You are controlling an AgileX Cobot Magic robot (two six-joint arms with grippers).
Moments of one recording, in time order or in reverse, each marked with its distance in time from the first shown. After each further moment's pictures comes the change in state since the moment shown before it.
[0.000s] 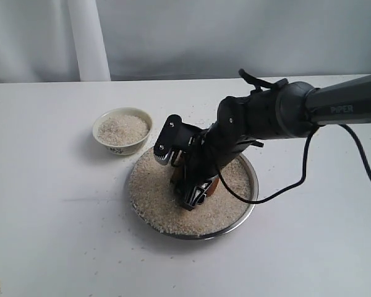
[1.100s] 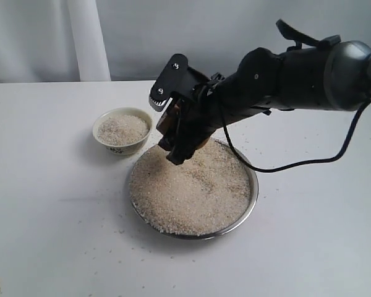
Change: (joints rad) left arm 0.000 0.000 0.000 0.000 0.000 0.000; right arm -0.001 -0.195 0.001 0.160 -0.109 -0.086
